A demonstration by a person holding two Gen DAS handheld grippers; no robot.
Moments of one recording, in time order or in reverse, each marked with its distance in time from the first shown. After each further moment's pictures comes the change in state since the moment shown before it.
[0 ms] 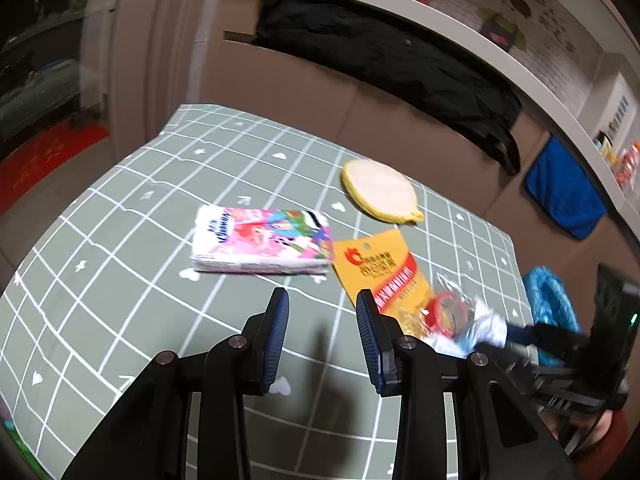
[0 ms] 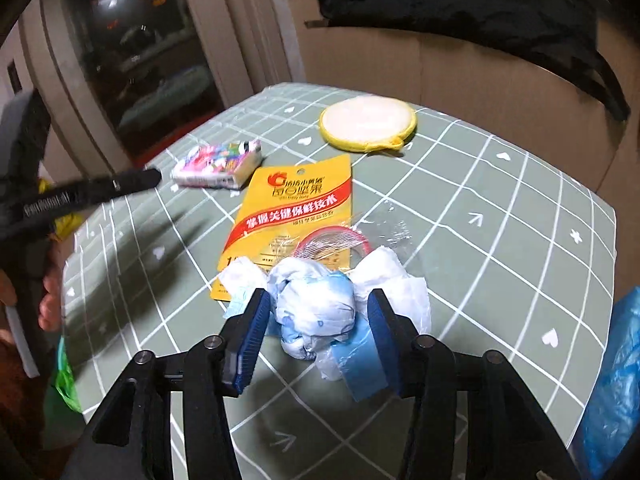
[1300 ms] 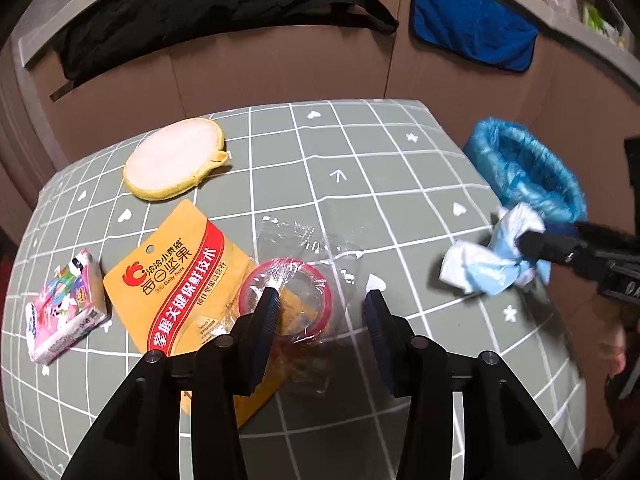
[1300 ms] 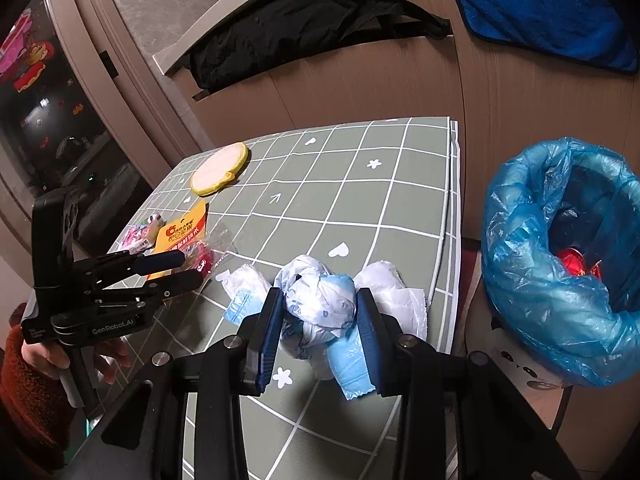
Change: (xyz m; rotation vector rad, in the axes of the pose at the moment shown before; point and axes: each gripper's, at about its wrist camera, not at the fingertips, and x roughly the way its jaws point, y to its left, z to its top) left arm 0.083 -0.159 -0.024 0.499 0.212 -0.090; right arm -0.083 -0.115 -0.071 0.375 -0.154 -0.101
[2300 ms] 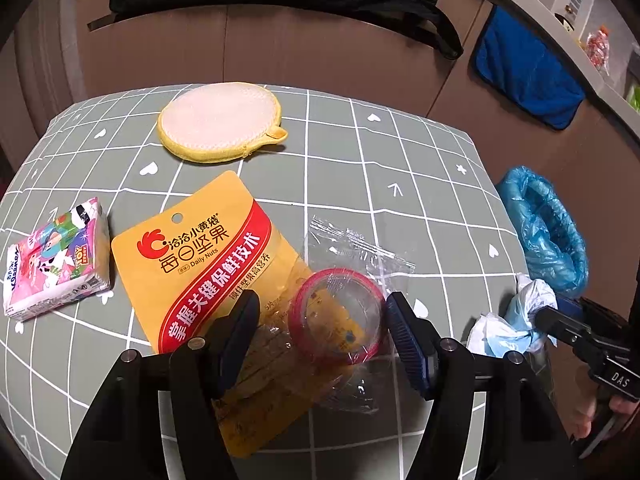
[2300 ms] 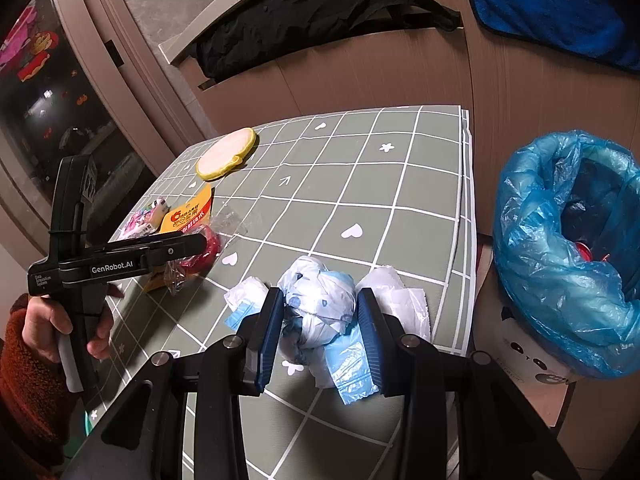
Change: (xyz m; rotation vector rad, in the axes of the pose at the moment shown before) left arm 0.014 0.041 0.001 -0.224 0.024 -0.024; right arm 0.007 0.005 -0.009 -0.021 0.022 0.009
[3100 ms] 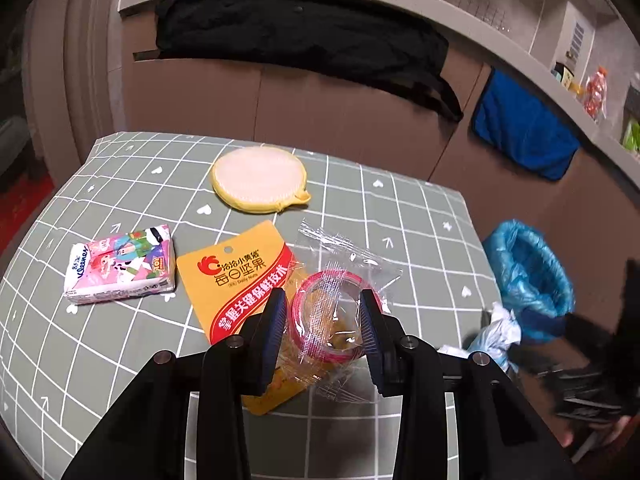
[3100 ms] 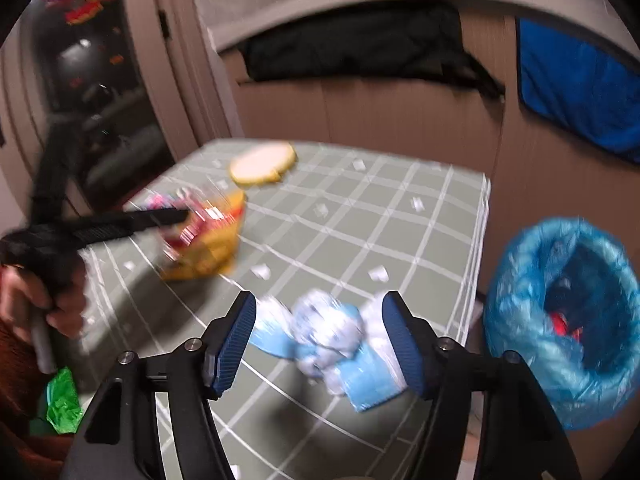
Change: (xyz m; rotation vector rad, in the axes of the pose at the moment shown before) left arm -0.071 -0.004 -0.009 -0.079 -0.202 0.048; right arm -0.017 0.034 0.009 -0.215 -0.037 -0.039
